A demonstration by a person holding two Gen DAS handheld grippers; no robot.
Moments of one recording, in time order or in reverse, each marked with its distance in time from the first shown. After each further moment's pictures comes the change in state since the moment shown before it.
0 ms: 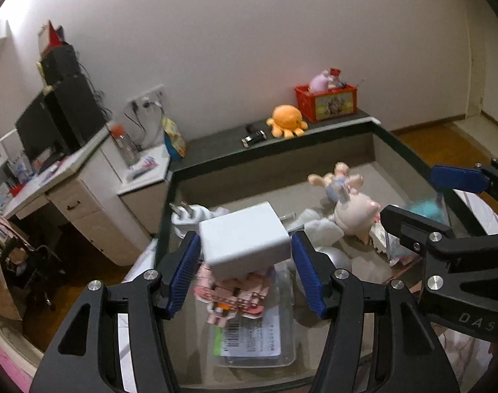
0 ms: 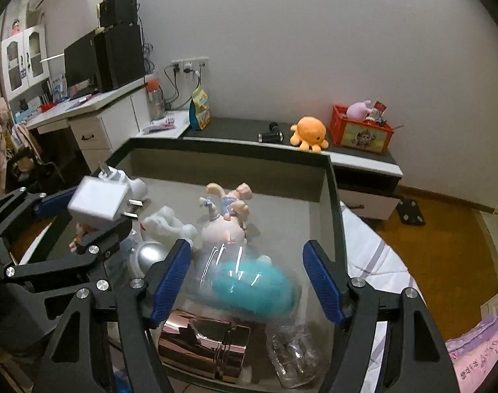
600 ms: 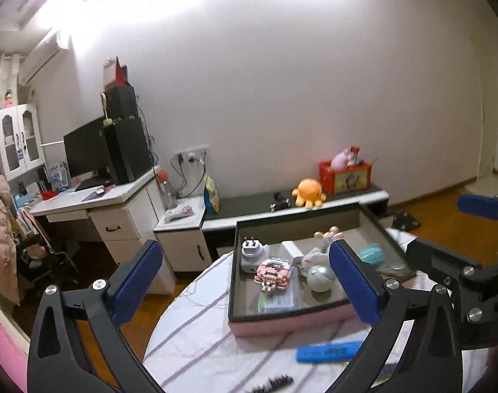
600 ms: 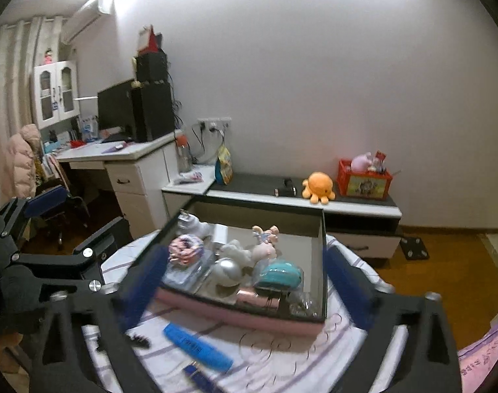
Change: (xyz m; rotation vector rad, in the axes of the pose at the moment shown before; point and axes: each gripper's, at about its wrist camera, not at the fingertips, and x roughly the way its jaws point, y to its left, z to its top) left arm -0.191 0.042 -0.037 -0.146 -0.309 0.073; right arm -0.166 0.037 -0.021 -0.018 -0.256 0.064
